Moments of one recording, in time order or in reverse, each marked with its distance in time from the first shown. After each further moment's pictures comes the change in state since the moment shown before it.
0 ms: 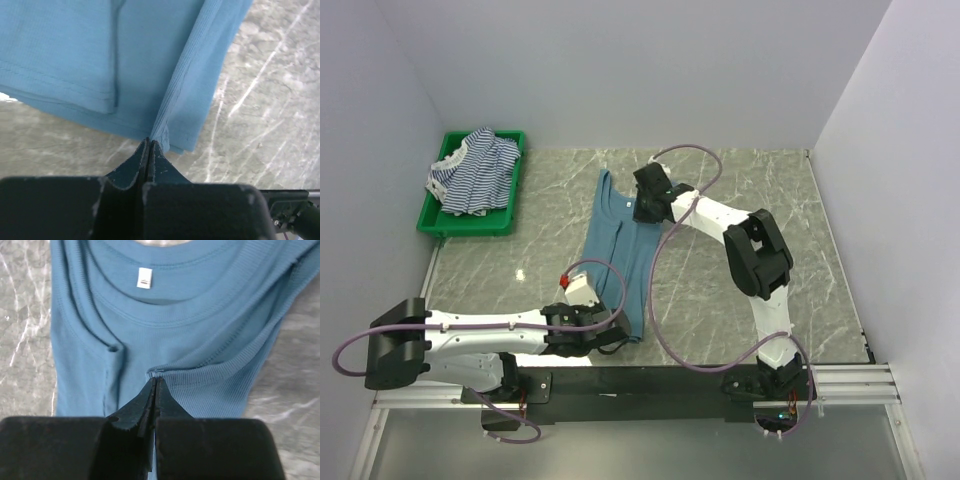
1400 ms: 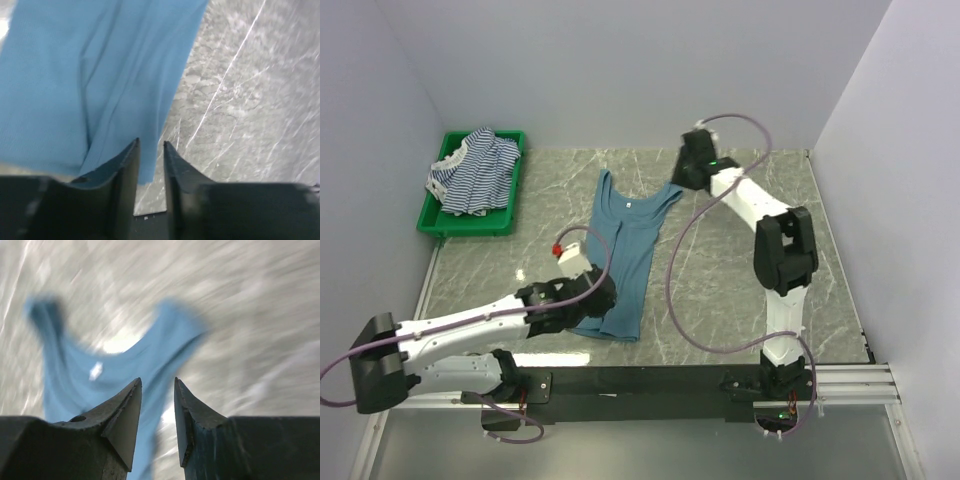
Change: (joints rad) left arm 0.215 -0.141 0.033 0.087 0.049 0.285; right arm -0.179 -0.054 0.106 -0.043 0.026 -0.111
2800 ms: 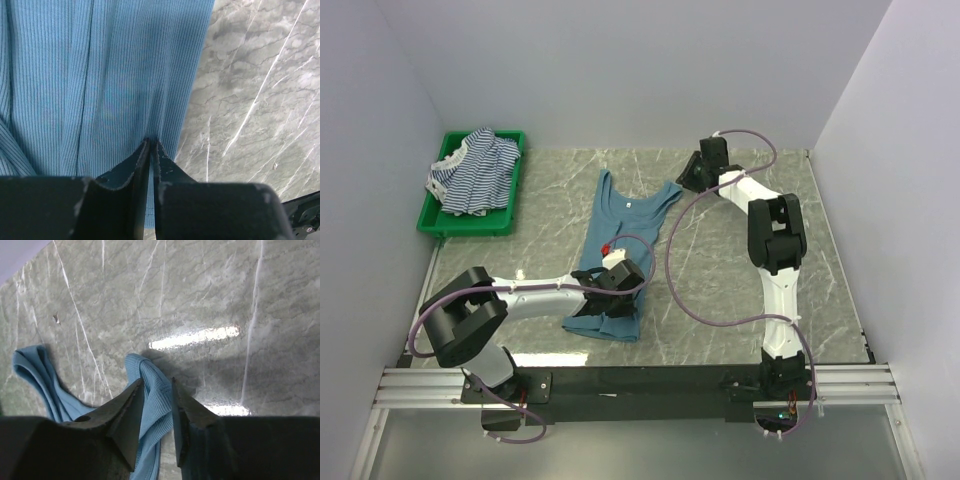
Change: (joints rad) left arm 0.113 0.487 0.070 0.277 0.336 0.305; right arm -0.176 0.241 0.060 0.225 -0.232 0.157
